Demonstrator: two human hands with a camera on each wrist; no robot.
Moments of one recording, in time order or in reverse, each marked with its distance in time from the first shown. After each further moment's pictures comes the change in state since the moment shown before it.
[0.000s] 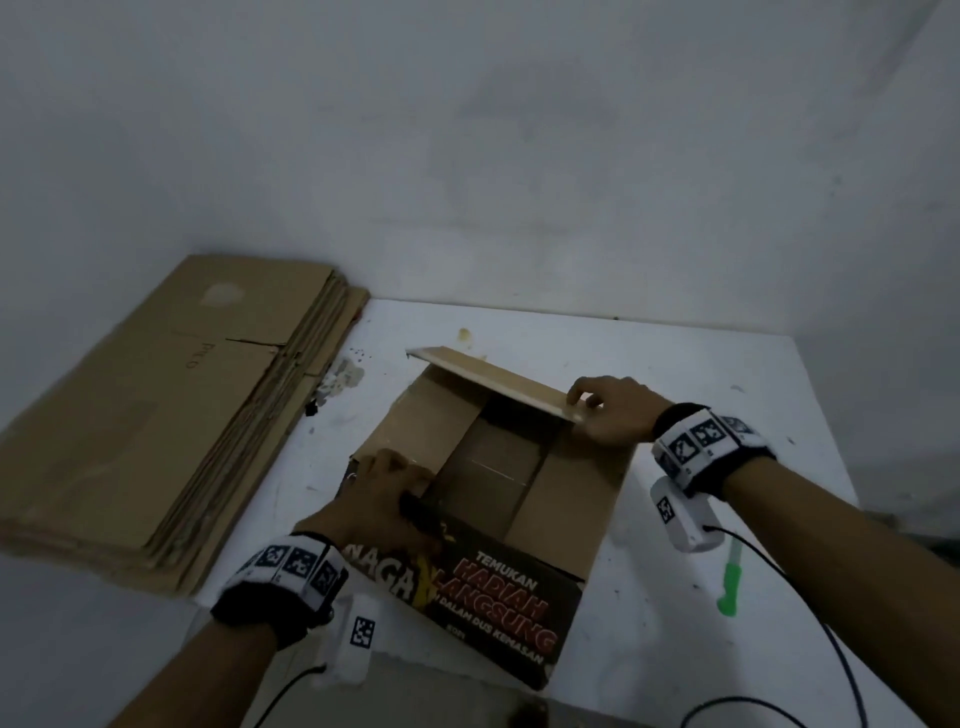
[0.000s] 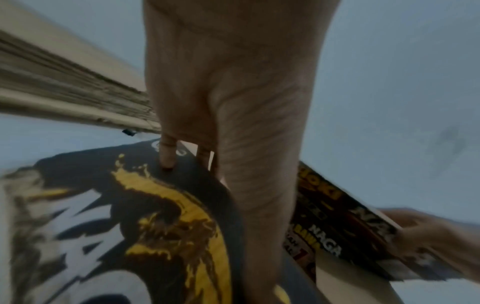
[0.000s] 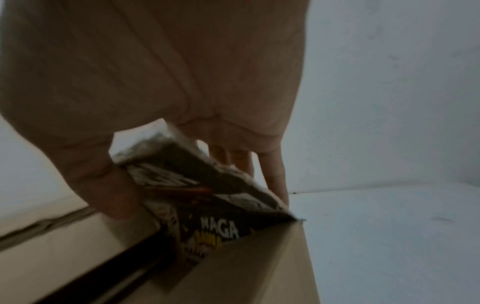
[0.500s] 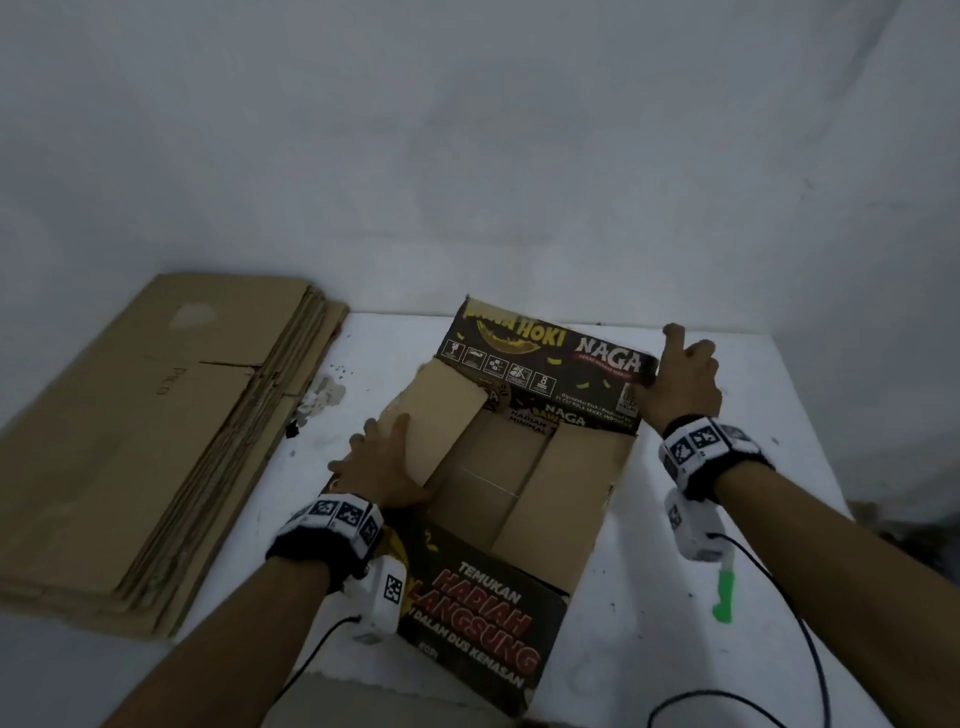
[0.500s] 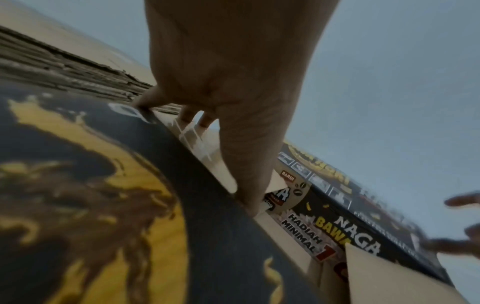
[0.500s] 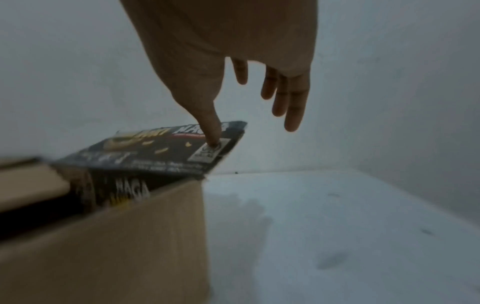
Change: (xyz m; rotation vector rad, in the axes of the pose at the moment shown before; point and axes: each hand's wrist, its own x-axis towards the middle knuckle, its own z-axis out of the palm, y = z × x) left_hand 0.067 0.019 -0.022 0.110 0.200 -0.232; right_hand 0.014 0.058 0.001 0.168 0.734 0.382
